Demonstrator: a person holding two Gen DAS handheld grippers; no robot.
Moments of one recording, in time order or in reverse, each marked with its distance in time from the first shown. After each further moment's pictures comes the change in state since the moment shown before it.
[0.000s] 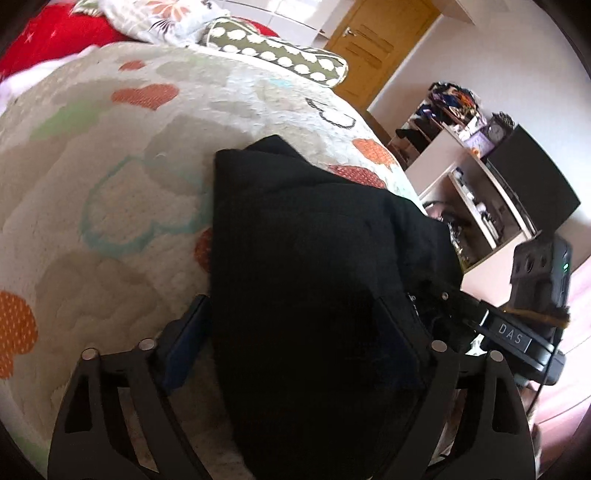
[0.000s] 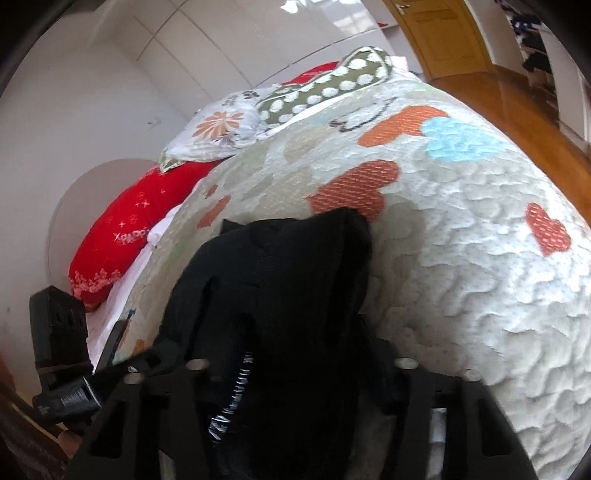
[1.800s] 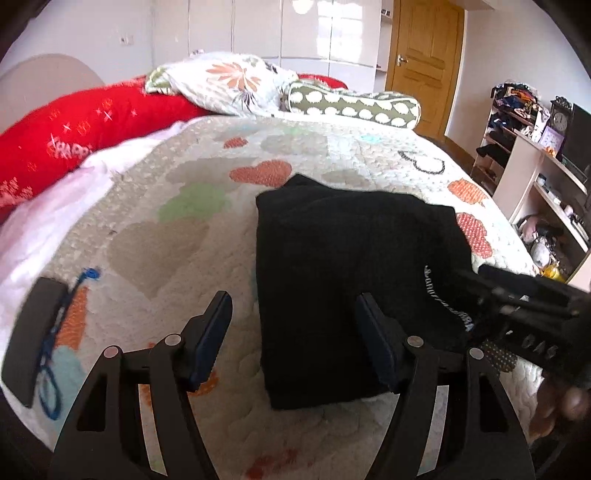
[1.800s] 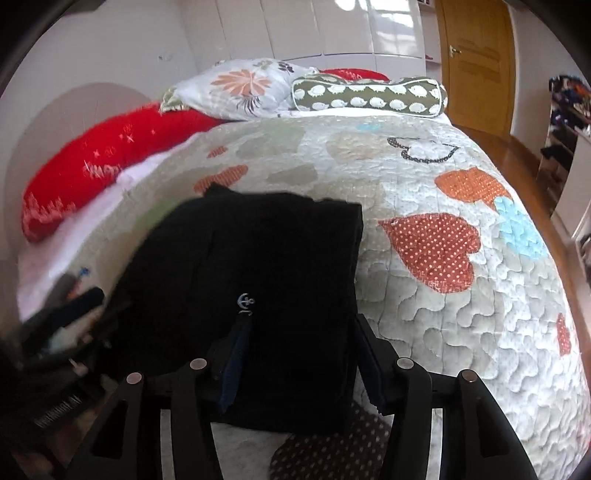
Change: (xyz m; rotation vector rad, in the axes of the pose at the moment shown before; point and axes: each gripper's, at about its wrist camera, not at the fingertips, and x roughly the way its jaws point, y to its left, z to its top) left arm -0.050 0.023 0.009 0.105 -0.220 0.464; right arm 0.049 0.099 0.023 -0.296 0.039 -0.235
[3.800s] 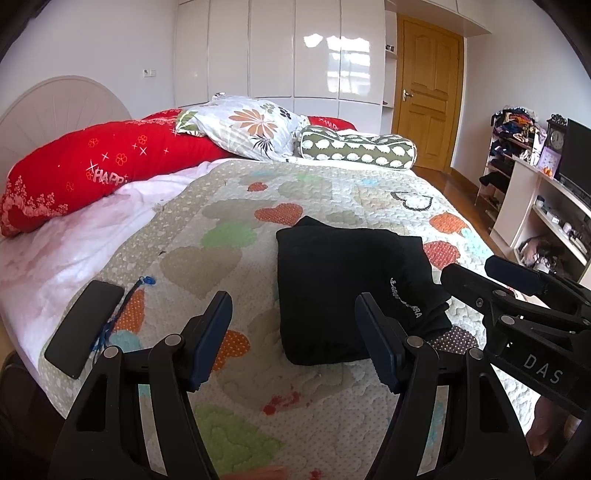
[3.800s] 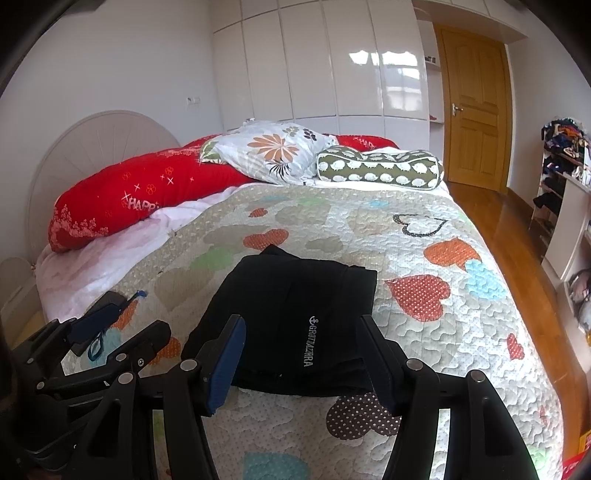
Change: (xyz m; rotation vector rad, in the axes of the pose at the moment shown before) left arm -0.090 -0.004 -0.012 -0.021 -0.142 0.043; right arm -0.096 0.053 -0.021 -0.075 -0.197 -0.013
